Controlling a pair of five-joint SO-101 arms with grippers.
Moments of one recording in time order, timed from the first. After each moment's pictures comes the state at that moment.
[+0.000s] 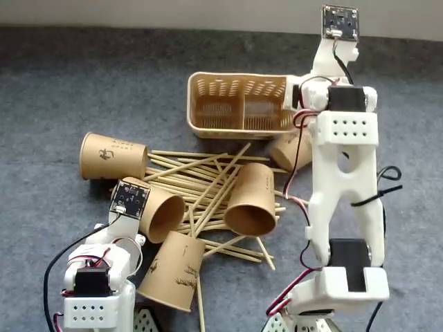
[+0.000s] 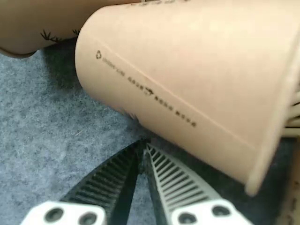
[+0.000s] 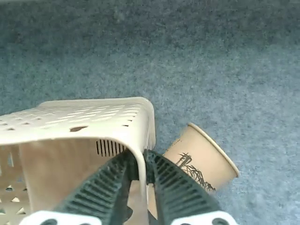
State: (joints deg) left arm -7.5 -103.6 96.0 75.3 -12.3; right arm -5.0 1.6 -13.5 68.5 -1.5
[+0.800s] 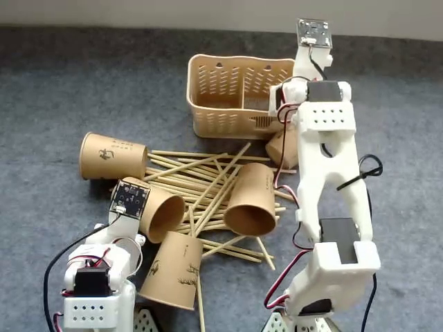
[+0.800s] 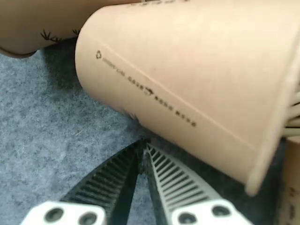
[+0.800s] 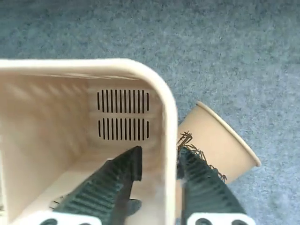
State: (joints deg) left arm -7.5 -103.6 96.0 75.3 -12.3; right arm -8.1 10.1 -14.5 67.8 -1.5
